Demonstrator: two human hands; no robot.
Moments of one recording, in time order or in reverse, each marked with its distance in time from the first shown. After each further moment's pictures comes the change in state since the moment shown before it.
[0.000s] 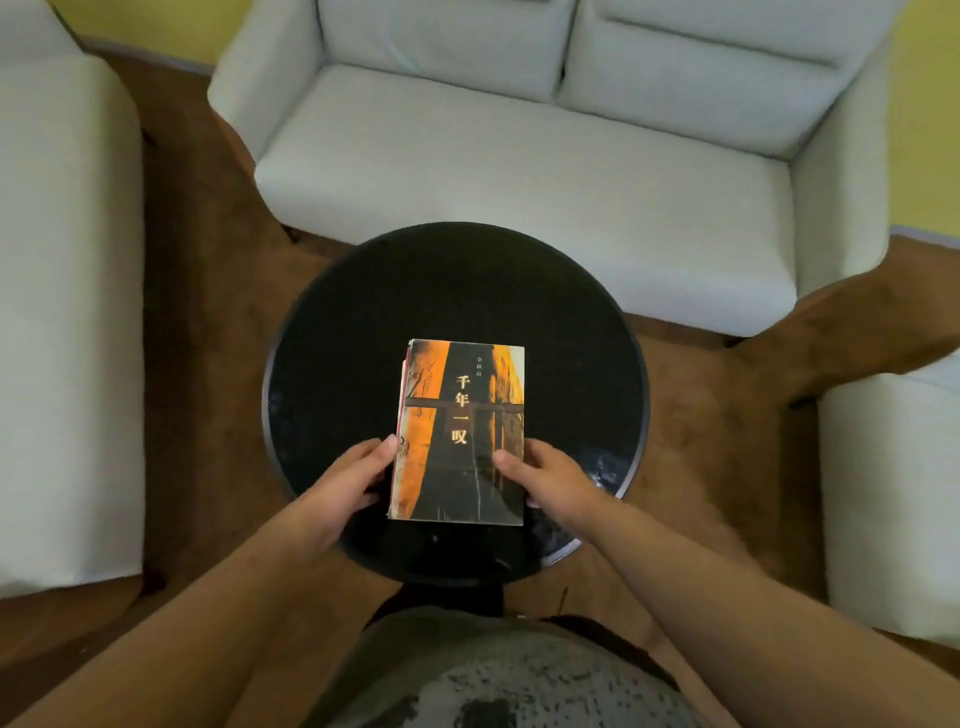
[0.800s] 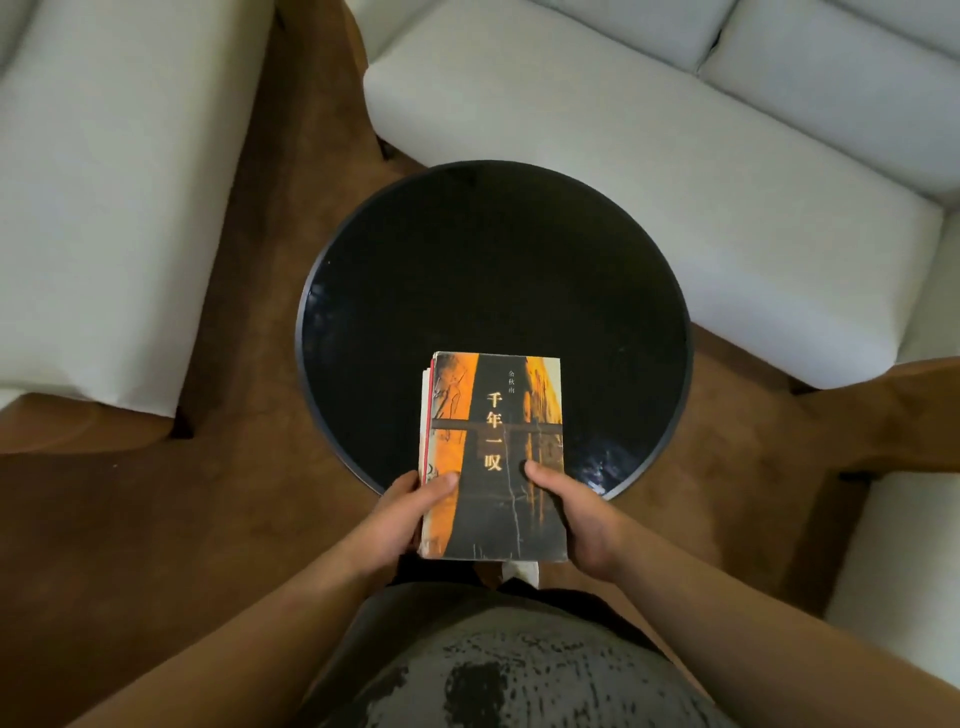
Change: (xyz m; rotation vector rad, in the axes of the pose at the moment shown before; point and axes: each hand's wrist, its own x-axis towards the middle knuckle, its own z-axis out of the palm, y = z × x) left_hand -0.040 -0.086 0.110 -0.438 -0.007 -0.091; right_hand -0.009 0.057 -0.027 0.418 -0.279 0.365
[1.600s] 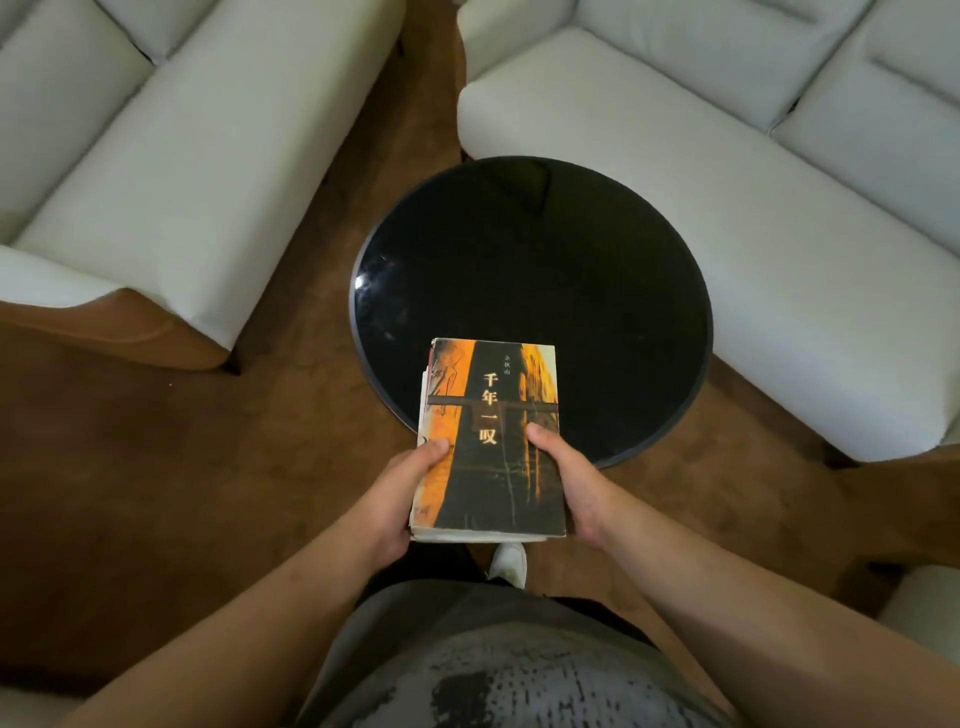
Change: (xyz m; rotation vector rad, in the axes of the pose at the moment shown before) left_hand -0.052 -0.077 0.059 -0.496 0.091 0.123; right_hand -0.050 0.026 -0.010 -0.236 -0.078 -0.054
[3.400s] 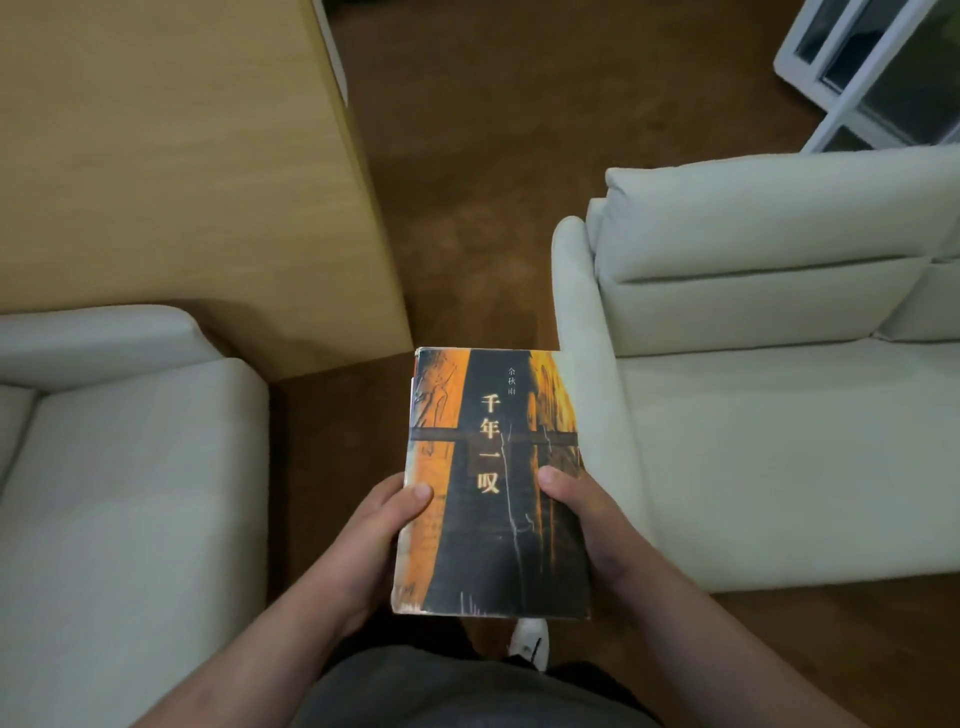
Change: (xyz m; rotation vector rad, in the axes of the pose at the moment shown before) left_hand -0.240 0.327 -0.654 -0.644 0.776 0.609; right_hand 0.274 -0.082 0.915 -1.002 -1.006 0.027
